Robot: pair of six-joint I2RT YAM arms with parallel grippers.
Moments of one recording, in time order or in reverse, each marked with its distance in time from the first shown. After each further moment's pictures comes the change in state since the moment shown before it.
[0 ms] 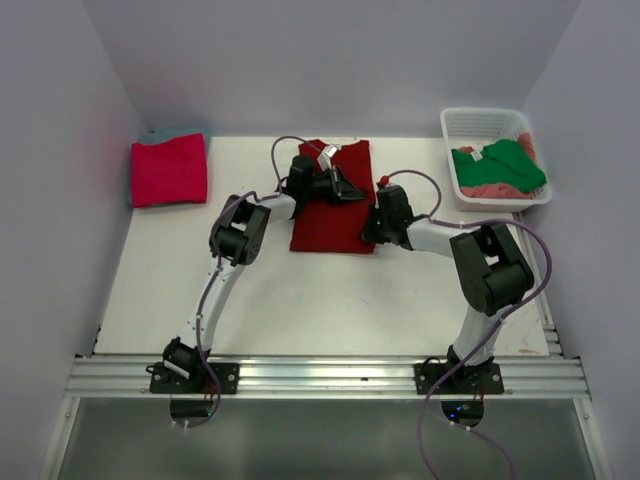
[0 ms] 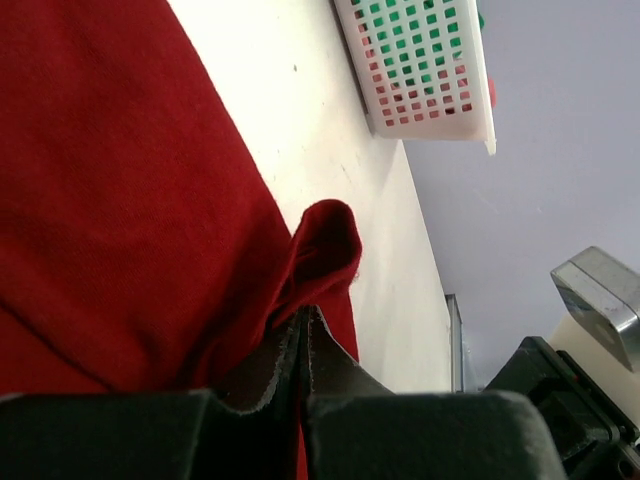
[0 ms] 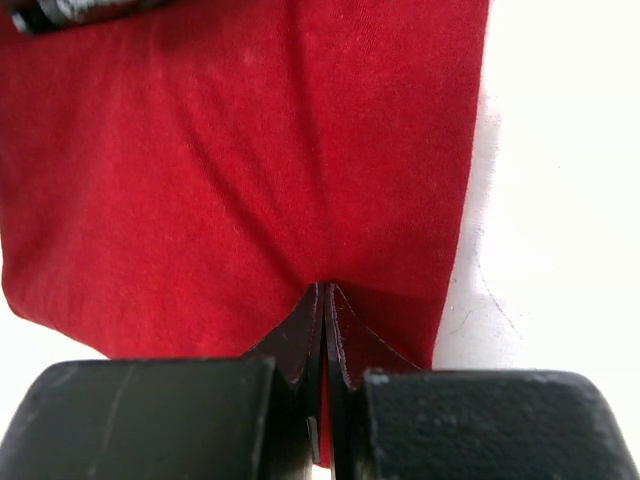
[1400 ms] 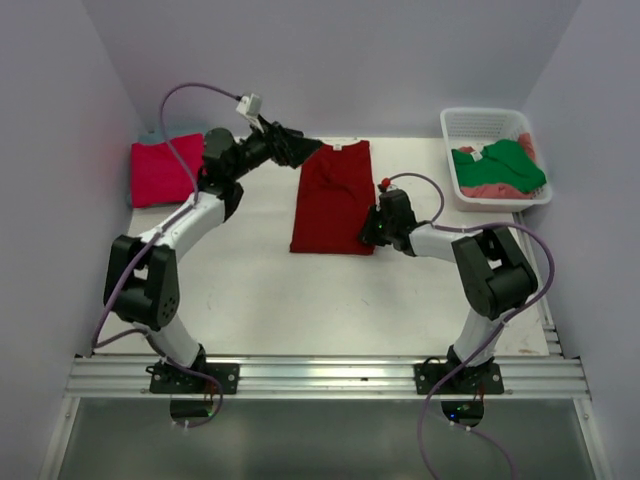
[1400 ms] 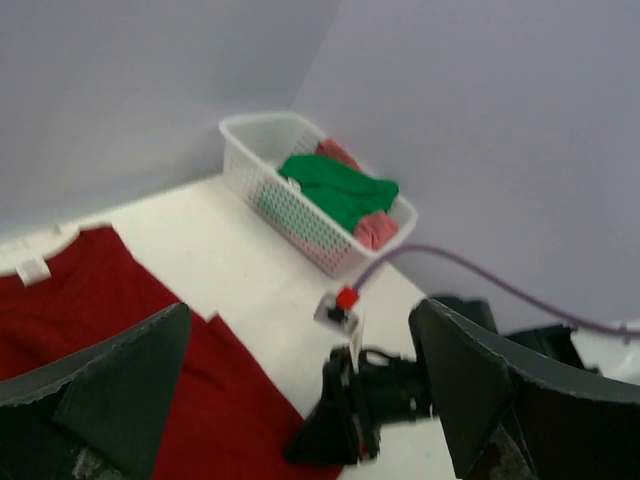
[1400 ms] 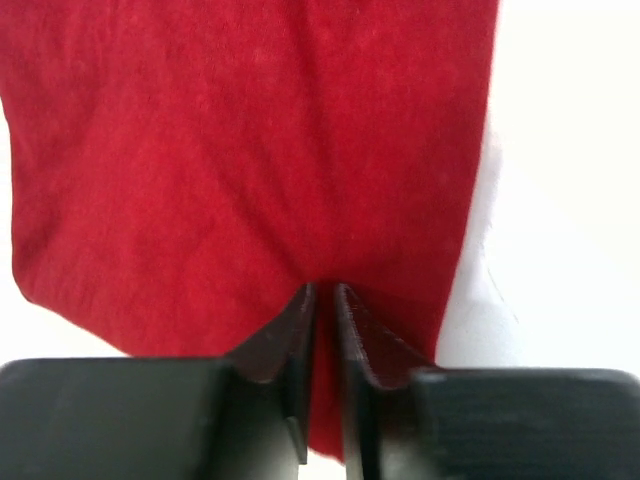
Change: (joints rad) left arm 0.144 -0.969 -0.650 0.101 -0.215 0.369; right arm 0.000 -0.026 -0.070 0.107 -0.018 -0.009
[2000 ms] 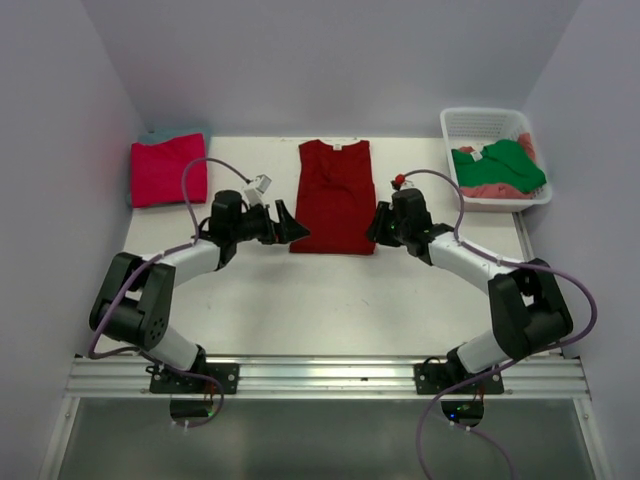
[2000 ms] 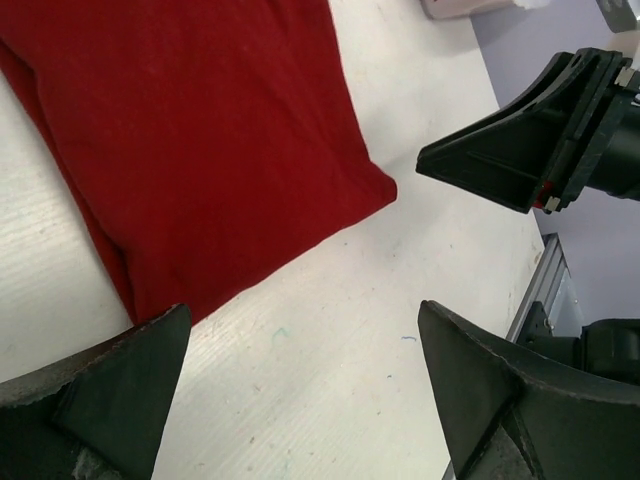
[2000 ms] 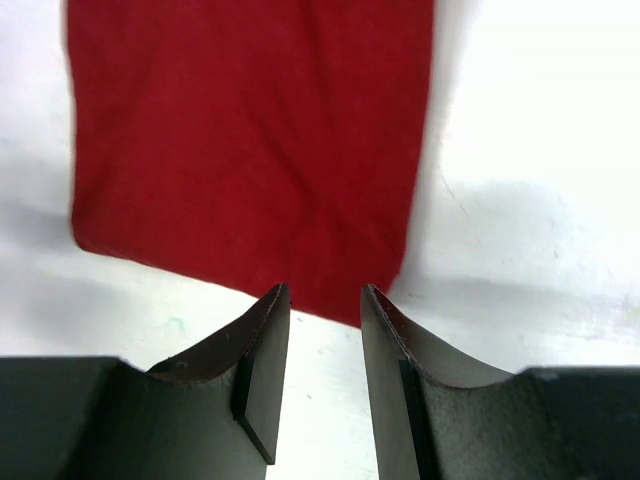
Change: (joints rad) left arm 0.000 -0.176 -0.559 -0.257 0.015 0.059; right arm 0.005 -0.291 -0.050 -0.190 0.065 -0.010
